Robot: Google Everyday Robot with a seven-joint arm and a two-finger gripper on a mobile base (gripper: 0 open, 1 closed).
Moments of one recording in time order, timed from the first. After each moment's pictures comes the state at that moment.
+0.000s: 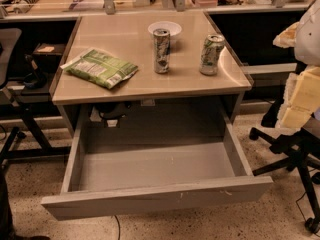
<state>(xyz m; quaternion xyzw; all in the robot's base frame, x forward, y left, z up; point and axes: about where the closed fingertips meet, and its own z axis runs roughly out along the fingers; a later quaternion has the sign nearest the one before) 0.438 -0.217 0.977 -0.60 0.78 -0.04 0.16</state>
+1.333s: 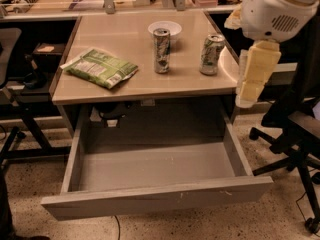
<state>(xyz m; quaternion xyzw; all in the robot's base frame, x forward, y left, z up) 0.487 -0.152 0.988 -0.67 0.72 -0.03 0.16</state>
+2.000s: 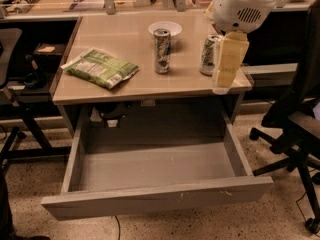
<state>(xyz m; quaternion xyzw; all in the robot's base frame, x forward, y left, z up) 0.528 -0.115 0.983 -0.70 0.70 -0.02 0.16</state>
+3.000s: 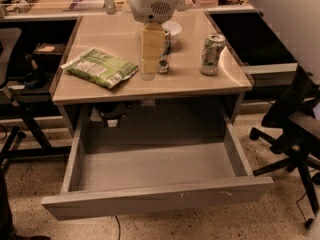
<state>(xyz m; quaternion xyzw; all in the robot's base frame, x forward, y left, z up) 0.572 0.041 0.982 -0.79 0.58 0.02 0.21</state>
